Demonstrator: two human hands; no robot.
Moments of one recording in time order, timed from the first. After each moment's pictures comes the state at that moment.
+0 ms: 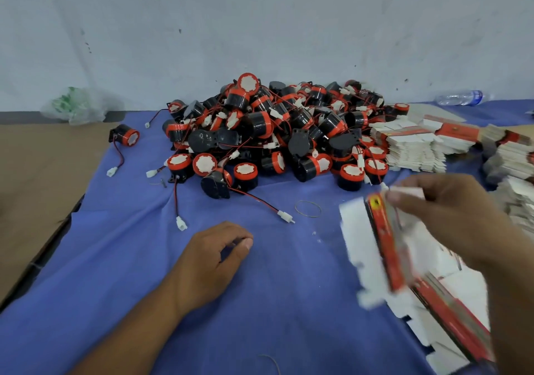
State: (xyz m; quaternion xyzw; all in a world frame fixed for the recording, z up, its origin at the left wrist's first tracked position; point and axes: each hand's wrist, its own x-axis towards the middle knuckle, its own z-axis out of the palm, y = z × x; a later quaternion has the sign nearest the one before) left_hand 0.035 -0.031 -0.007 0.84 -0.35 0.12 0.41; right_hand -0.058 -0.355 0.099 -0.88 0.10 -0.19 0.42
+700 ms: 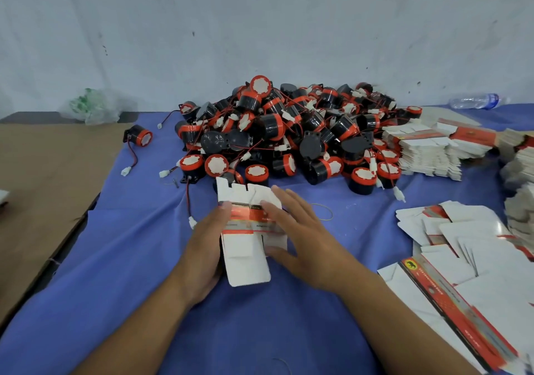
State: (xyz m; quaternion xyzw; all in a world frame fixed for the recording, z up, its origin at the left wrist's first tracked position) left_hand 0.039 -0.034 0.009 0.57 -0.13 -0.16 0.79; right_hand 0.012 -0.235 0.002 -0.94 -0.22 -0.13 0.23
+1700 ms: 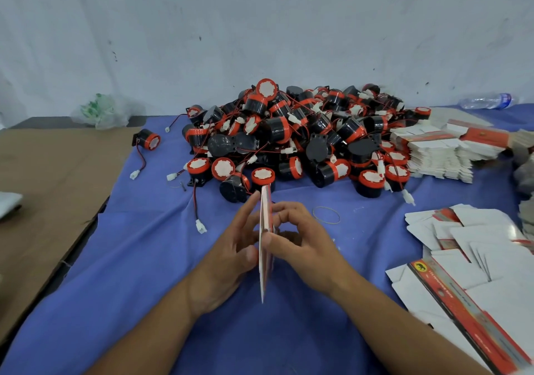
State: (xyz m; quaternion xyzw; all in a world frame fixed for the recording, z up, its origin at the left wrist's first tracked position) left_hand 0.037 -0.036 0.005 0.61 -0.24 -0.21 0.73; right_hand 0.007 -0.206 0.012 -0.75 -0.10 -0.06 0.65
